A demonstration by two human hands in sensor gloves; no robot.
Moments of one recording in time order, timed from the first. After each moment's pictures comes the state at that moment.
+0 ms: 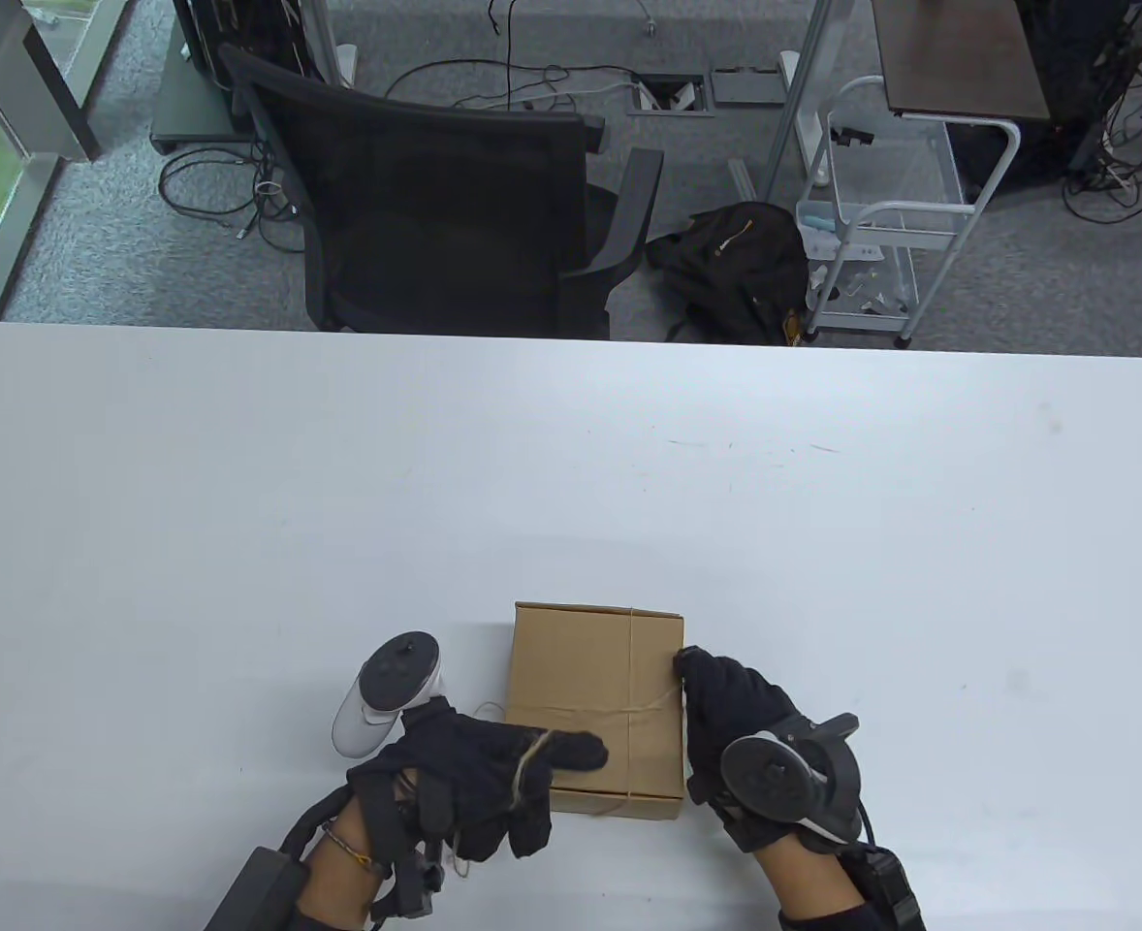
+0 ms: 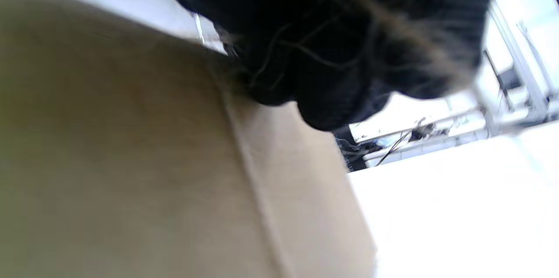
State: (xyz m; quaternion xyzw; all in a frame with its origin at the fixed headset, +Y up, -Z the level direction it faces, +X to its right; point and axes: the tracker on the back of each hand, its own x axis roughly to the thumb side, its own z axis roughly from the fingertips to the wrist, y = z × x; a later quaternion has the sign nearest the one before) left_hand -0.124 -0.737 -0.177 -0.33 -0.33 0.66 0.59; right_hand 0.166 -0.720 -0.173 0.19 -0.15 0.93 0.28
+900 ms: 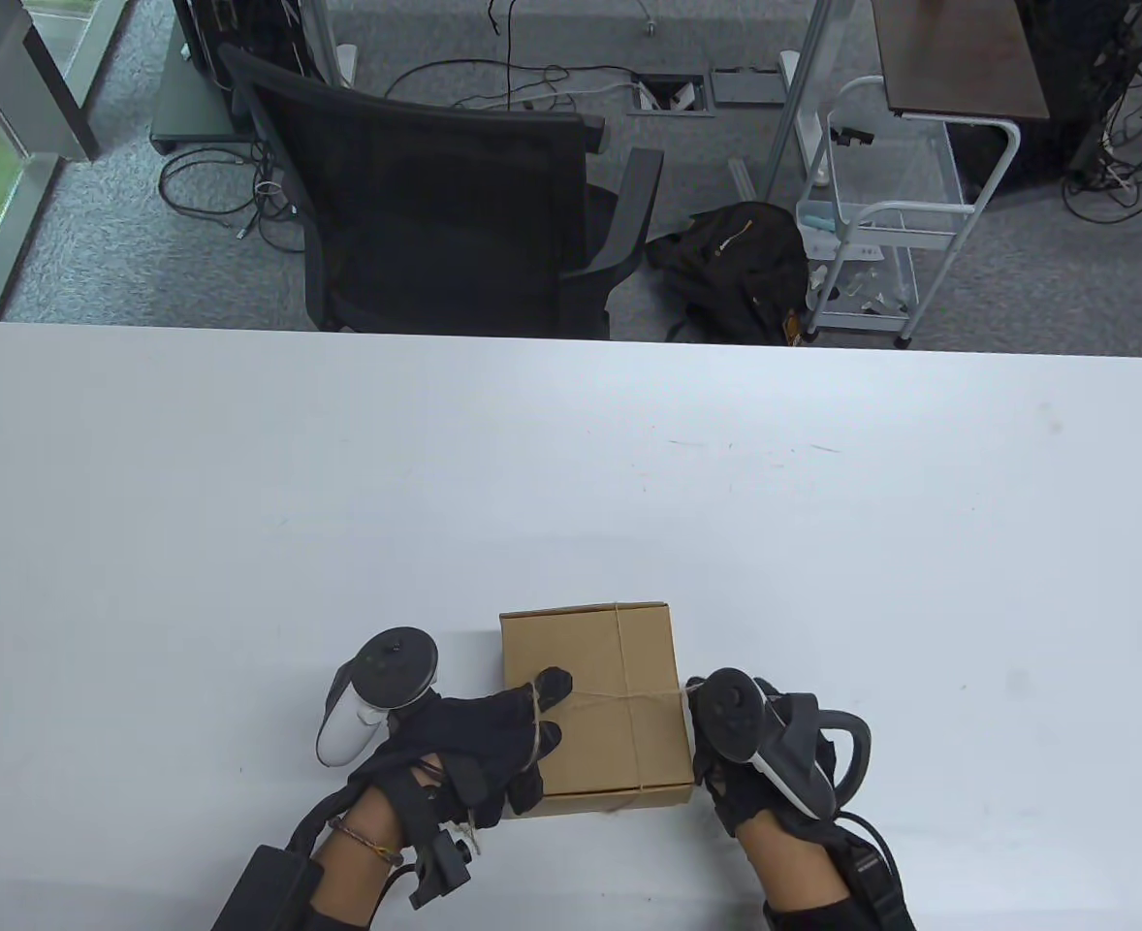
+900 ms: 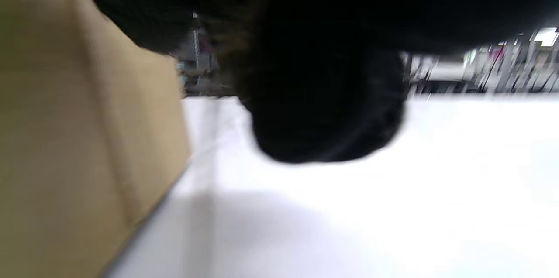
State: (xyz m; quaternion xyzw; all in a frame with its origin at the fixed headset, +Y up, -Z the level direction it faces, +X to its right) left_hand -0.134 -0.748 -0.183 -0.32 -0.19 0.55 0.75; right_hand 0.153 -0.722 -0.189 -0.01 -0.06 1.00 0.03
